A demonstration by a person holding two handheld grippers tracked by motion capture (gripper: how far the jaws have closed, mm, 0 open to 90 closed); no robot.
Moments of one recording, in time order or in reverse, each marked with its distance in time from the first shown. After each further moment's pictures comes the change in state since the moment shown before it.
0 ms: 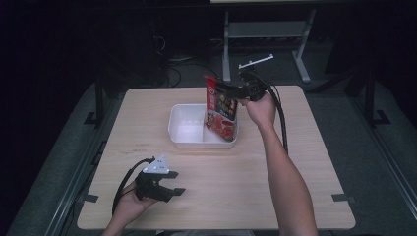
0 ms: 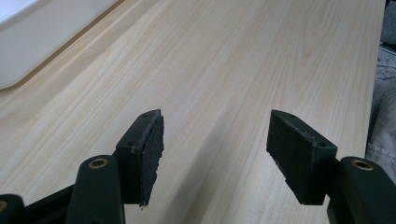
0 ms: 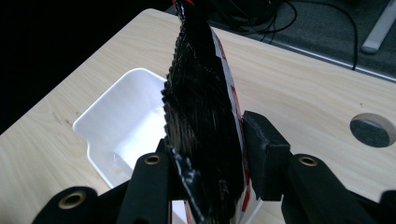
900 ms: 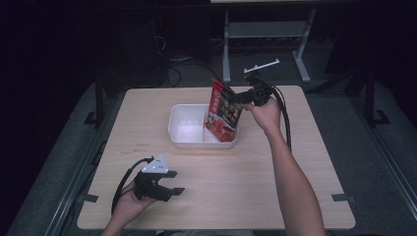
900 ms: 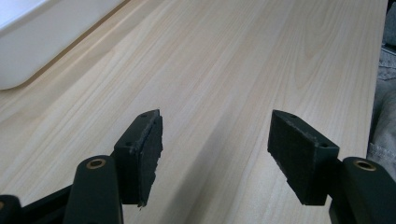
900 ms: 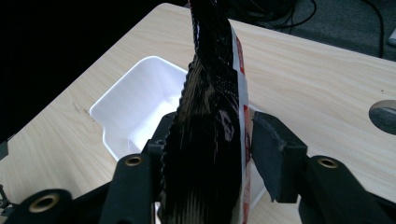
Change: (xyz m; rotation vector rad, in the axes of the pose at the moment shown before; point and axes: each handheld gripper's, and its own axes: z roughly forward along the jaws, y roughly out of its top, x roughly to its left) left arm 0.001 0.000 -0.002 -0.005 0.008 -0.003; right arm -0.008 -0.015 -0.006 0.002 0.068 0.014
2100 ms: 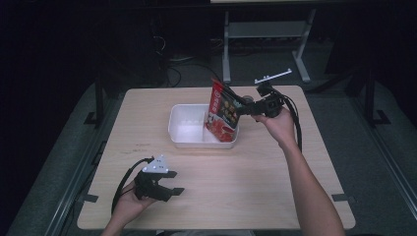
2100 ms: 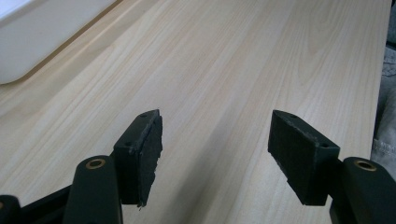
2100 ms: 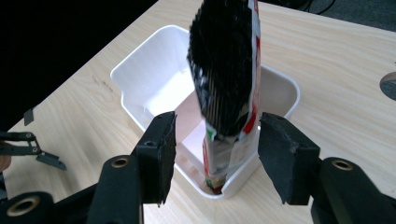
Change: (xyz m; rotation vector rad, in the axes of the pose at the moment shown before) left arm 0.002 -0.002 0.002 0.013 -0.001 -0.009; right arm -0.001 -0.034 -0.028 0.026 0.056 -0.030
